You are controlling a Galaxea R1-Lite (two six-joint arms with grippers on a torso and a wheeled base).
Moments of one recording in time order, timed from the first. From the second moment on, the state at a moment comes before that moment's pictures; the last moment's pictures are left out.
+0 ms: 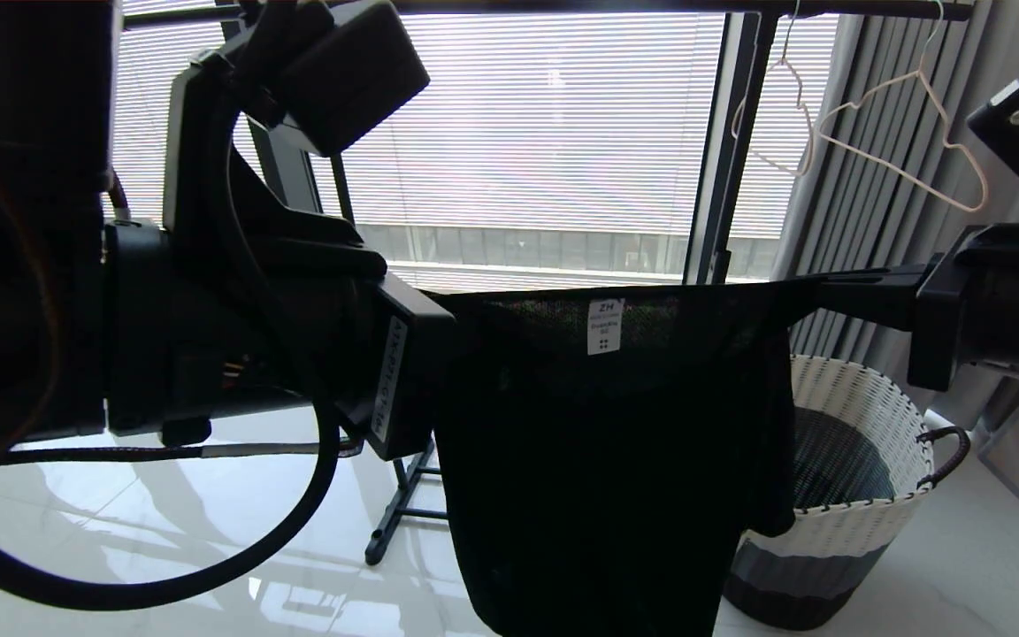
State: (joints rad) left arm -0.84 1.42 -1.30 0.27 -0.03 0.06; right arm 0.61 1.30 -1.07 -0.01 0.17 -0.09
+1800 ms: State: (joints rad) left arm -0.95 1.36 -1.15 0.26 -0.11 0.03; right arm 0.65 1.38 -1.19 -0.01 0.21 -0.09
